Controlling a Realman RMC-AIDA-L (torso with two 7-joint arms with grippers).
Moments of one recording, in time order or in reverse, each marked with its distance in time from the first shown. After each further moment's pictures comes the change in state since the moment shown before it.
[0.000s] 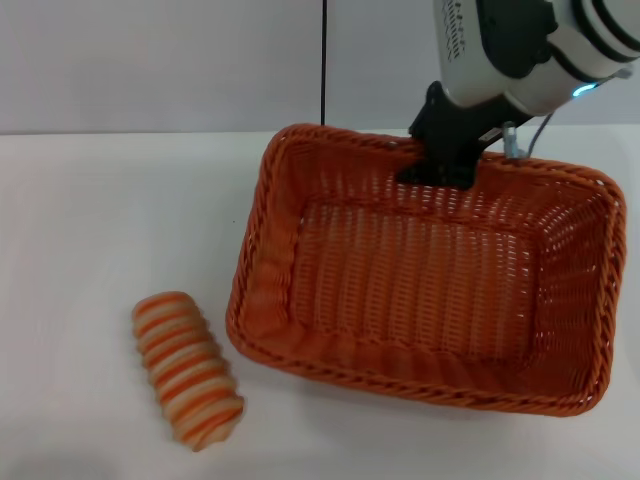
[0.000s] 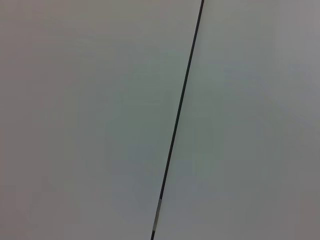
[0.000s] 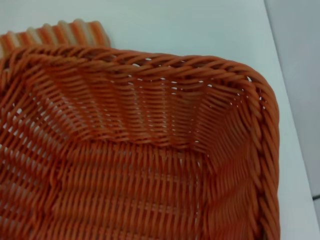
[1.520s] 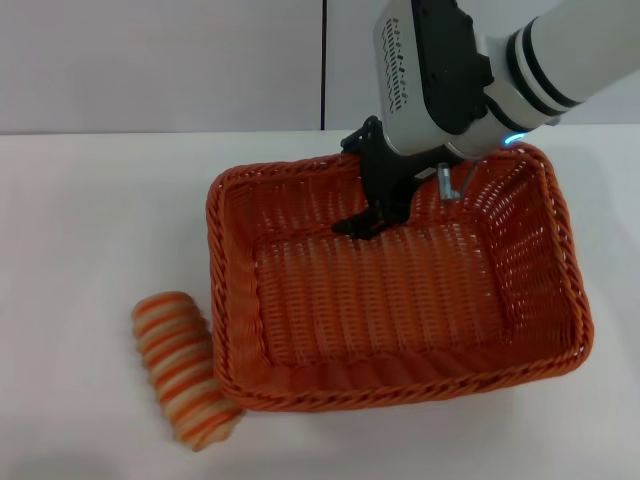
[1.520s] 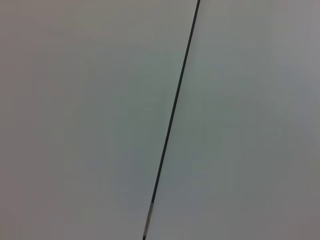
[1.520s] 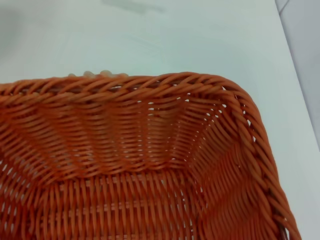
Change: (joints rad) left arm -0.016 -0.002 0.004 -0.009 0.000 0.004 0.000; right arm -0.043 0.014 -0.204 0.056 0.219 -0.178 -0.005
